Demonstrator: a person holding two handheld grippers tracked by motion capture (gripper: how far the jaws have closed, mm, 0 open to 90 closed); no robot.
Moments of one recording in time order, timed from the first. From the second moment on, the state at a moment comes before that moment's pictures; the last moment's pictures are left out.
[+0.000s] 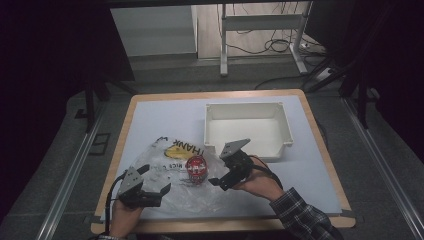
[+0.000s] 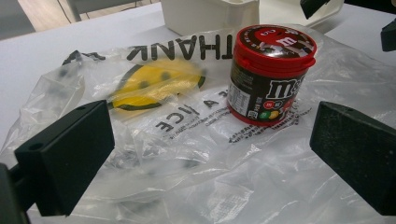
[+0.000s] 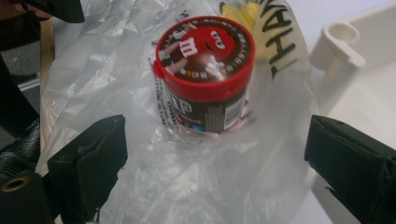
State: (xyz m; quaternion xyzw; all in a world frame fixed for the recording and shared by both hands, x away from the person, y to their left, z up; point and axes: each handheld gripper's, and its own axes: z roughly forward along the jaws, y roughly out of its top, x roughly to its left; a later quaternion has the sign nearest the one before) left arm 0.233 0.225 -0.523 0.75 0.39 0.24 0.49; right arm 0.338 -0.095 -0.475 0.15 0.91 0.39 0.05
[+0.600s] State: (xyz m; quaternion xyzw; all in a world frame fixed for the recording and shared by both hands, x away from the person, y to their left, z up) left arm 0.233 0.223 -0.523 0.75 0.38 0.23 0.49; right arm 0.351 -0.051 -0.478 0.12 0.94 0.32 0.04
